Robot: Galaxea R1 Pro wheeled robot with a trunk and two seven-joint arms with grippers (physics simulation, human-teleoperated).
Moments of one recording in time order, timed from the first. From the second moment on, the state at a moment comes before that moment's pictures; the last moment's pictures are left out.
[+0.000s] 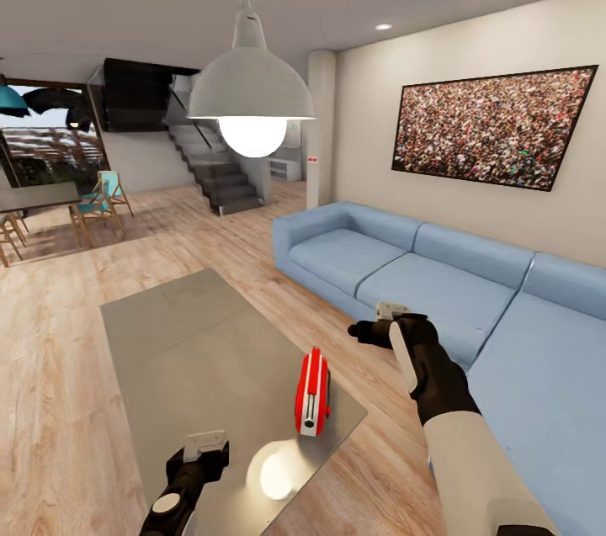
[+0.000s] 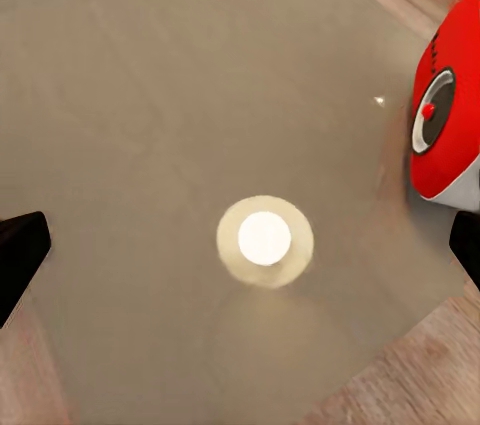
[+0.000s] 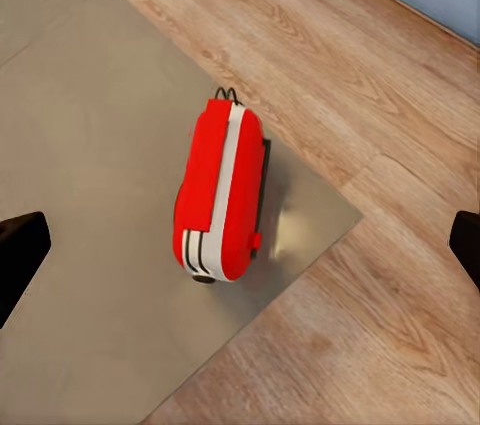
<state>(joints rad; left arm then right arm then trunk) -0.23 -0.09 0.05 -0.86 -0.01 0.08 0.12 -0.74 0.14 -0.09 -1.03 -0.02 0.90 0.00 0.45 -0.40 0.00</state>
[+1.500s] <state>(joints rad) -0.23 -0.10 0.04 -0.85 0.00 0.08 0.12 -0.74 0.12 -0.08 -1.06 -0.03 0.91 0.00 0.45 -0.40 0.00</state>
